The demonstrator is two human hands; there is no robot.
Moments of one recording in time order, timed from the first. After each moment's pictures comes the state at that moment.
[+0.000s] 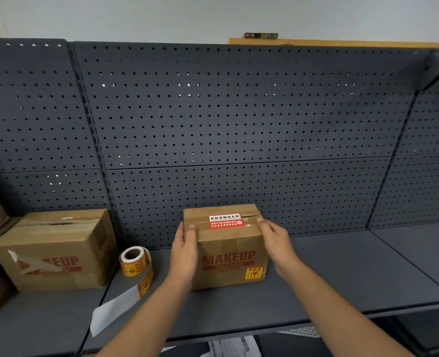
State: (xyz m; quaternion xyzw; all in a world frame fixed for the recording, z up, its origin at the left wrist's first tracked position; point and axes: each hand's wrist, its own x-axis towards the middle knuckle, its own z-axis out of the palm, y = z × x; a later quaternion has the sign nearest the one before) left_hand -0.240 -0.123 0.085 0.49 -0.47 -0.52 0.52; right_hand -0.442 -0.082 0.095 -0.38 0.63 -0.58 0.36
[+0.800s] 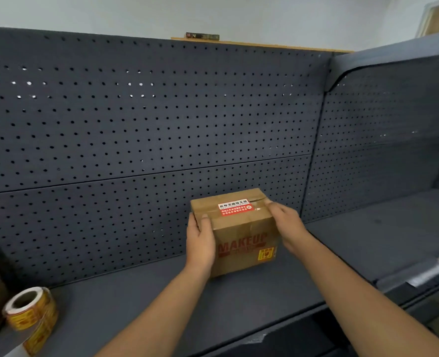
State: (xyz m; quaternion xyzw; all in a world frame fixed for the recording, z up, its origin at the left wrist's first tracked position) left_hand -0.462 -0.122 0.099 0.42 -0.53 -0.56 0.48; right_hand -0.653 -0.054 0.130 -0.32 0.66 -0.61 0.31
